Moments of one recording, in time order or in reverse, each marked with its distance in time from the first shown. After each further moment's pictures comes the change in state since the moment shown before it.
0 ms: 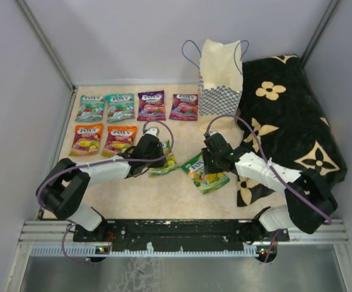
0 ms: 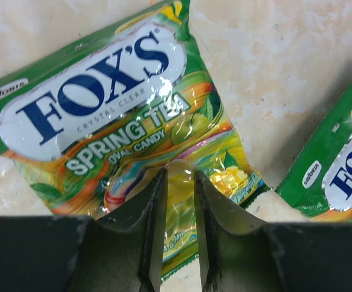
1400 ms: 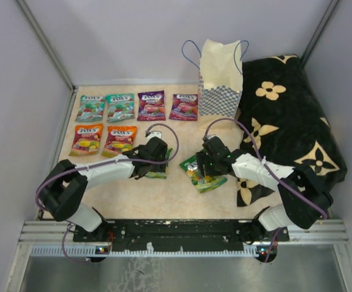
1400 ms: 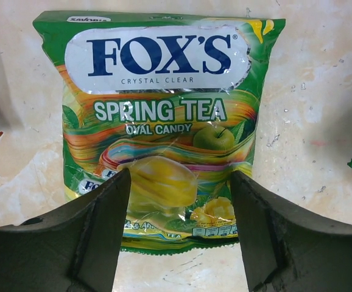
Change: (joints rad) left arm -0.085 -0.031 0.069 -0.295 -0.234 0.037; right arm 0.014 0.048 -0.045 0.063 -0.026 0.013
